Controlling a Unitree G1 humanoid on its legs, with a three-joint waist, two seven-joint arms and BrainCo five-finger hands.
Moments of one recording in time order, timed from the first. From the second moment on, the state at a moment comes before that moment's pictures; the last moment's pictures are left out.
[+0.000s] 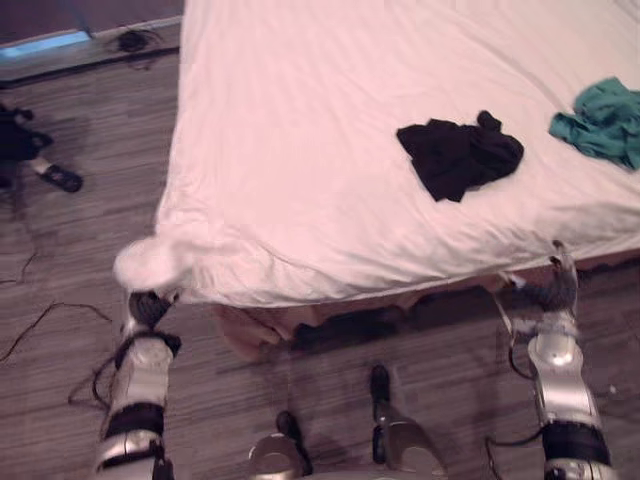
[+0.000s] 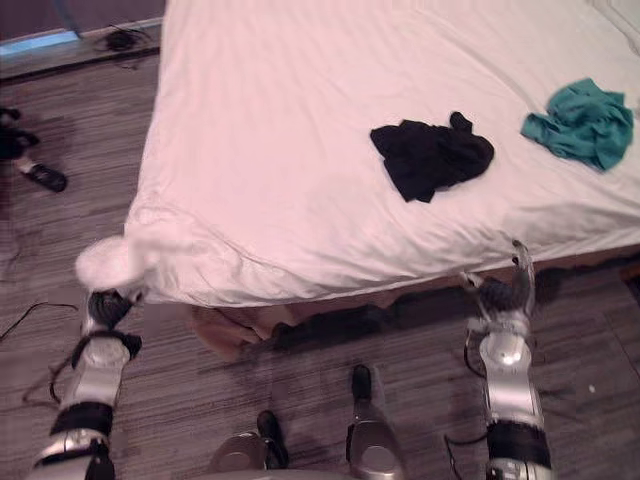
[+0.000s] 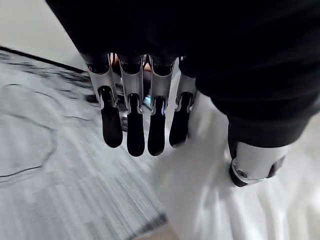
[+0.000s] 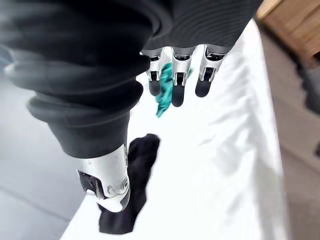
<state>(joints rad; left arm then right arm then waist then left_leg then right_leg) -0.10 0.29 0.38 0.64 0.37 0.05 0.36 -0.18 -0.34 -0.23 0.21 -0.20 -0.02 -0.29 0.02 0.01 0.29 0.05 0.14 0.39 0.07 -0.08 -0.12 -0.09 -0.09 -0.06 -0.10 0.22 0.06</state>
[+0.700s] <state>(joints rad) -0.17 0.07 0.21 0.81 0.10 0.03 0.44 -0.91 -0.20 0.07 0.84 0.08 -0.05 -0.35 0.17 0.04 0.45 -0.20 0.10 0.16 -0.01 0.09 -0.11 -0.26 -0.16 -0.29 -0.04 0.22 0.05</state>
